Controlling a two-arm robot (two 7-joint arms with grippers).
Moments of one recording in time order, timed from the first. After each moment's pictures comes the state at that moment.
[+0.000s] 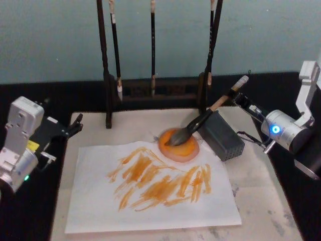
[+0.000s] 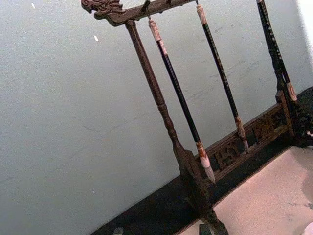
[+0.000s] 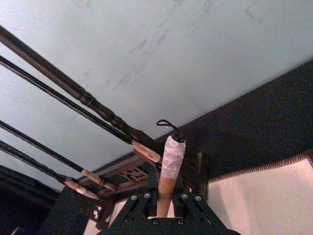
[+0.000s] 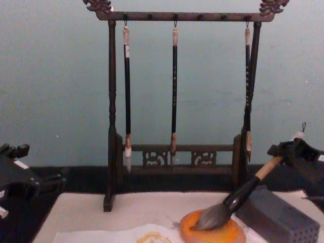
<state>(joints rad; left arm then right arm) -0.20 0.60 0.45 -1.41 -0.25 -0.12 0.03 0.47 0.31 -0.29 -1.04 1.11 0.30 0.28</state>
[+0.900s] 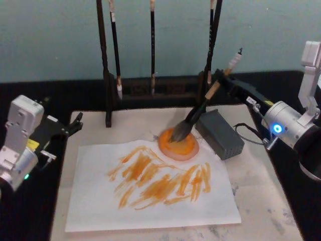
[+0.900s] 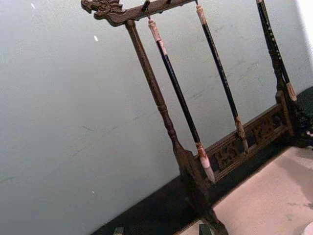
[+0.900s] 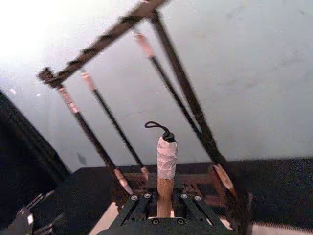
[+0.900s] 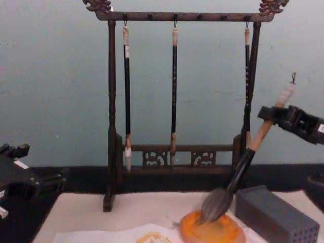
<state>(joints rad) -0.20 0.60 0.45 -1.41 -0.25 -0.12 0.03 0.39 0.43 -0.39 -1.30 0.99 0.12 0.35</state>
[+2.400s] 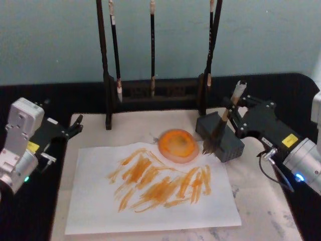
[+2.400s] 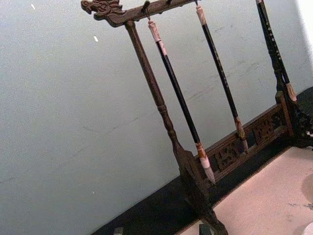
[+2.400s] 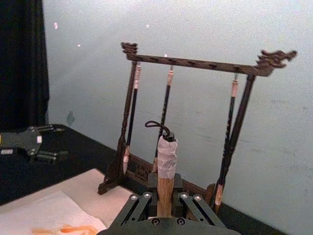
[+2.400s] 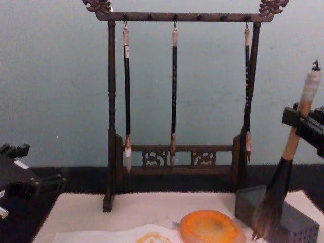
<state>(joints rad) -0.20 0.60 0.45 -1.41 -0.25 -0.12 0.03 0.07 0.59 -0.35 -1.67 0.46 -0.23 0.31</state>
